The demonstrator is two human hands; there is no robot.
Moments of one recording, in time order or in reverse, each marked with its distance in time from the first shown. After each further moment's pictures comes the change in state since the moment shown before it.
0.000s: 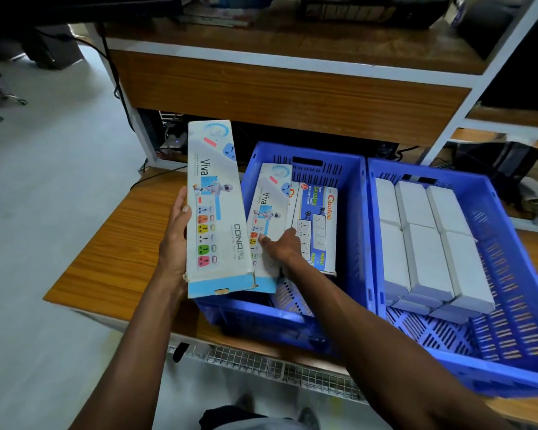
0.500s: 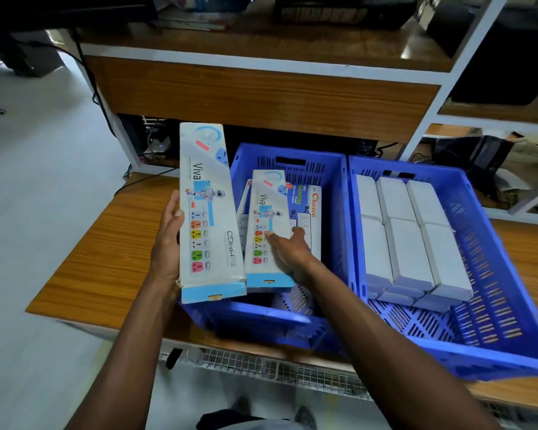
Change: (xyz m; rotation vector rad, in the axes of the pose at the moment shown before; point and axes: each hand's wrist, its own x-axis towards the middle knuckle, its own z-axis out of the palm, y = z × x) left_hand -0.004 -0.009 0.012 0.050 -0.048 0.024; right_hand -0.028 0.015 -0.054 0.405 -0.161 0.011
